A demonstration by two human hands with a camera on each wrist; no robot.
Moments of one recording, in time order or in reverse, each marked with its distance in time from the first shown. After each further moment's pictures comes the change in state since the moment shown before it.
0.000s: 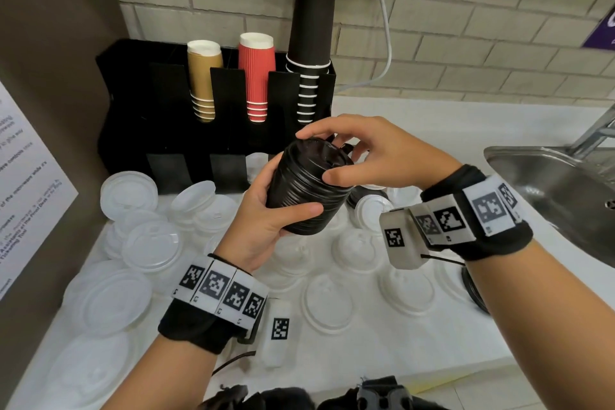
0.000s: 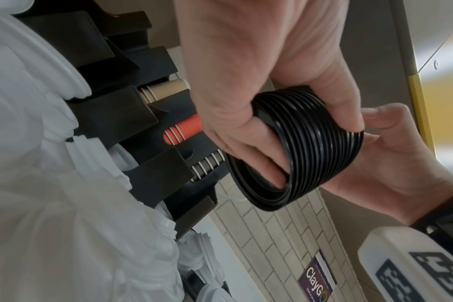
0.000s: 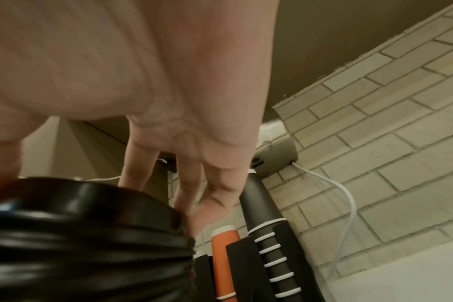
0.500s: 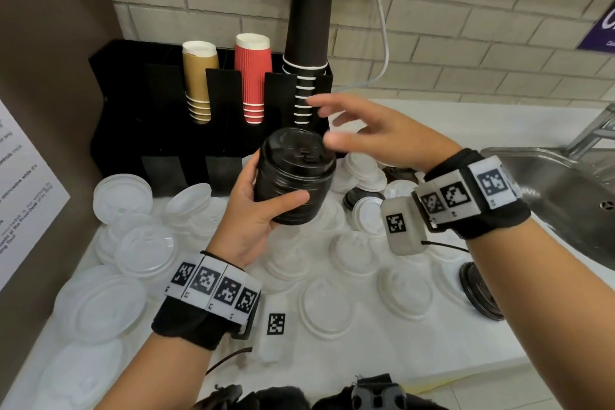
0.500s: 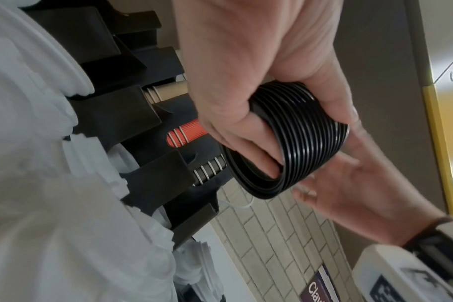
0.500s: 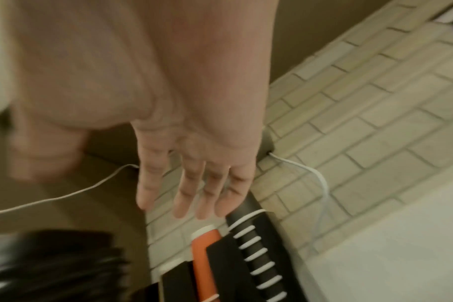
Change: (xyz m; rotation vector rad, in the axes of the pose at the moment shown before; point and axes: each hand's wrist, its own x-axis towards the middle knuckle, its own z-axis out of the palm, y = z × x) left_hand 0.010 0.000 -0.006 -0.035 0.079 0.047; right_hand 0.010 0.015 -0.016 0.093 0.023 0.060
